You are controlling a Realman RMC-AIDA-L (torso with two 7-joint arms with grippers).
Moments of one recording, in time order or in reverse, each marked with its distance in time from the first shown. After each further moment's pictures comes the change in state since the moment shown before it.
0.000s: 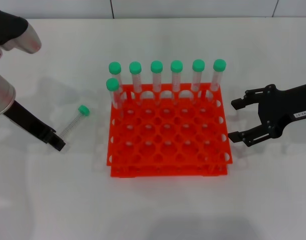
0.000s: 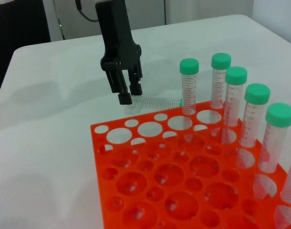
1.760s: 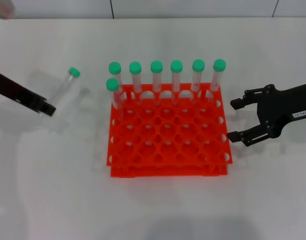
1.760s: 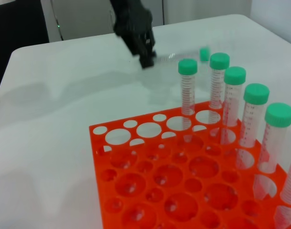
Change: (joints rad) left arm 0.061 -0.001 -0.062 0.247 -0.072 0.058 -0.022; right arm 0.000 0.004 -0.001 0.000 -0.001 0.007 0.007
